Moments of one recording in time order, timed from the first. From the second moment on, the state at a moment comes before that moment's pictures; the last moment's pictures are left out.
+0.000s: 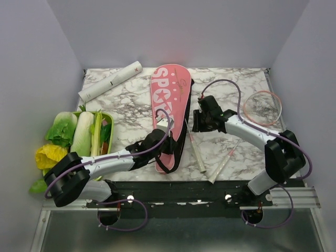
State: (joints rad) left arm -0.93 1.28 0.57 0.23 -0.17 -0.57; right arm 0.57 1.61 1.10 -0.41 0.05 0.42
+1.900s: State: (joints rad) left arm -0.94 1.36 0.49 0.41 -0.16 -0.62; right arm 0.73 1.54 0.94 -0.50 -0.15 0.58
